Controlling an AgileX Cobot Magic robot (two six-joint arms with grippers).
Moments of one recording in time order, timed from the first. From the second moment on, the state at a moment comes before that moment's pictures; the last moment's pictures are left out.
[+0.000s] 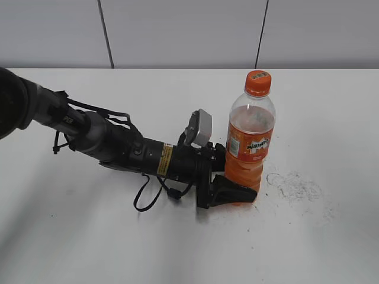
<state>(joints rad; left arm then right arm) -0.57 2.48 -1.37 1.32 -1.18 -0.65 -0.01 0.92 -0.82 0.62 1.00 -0.31</state>
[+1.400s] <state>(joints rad) -0.57 2.48 -1.37 1.32 -1.17 -0.67 0.39 1.65 -1.53 0.37 1.21 -0.02</state>
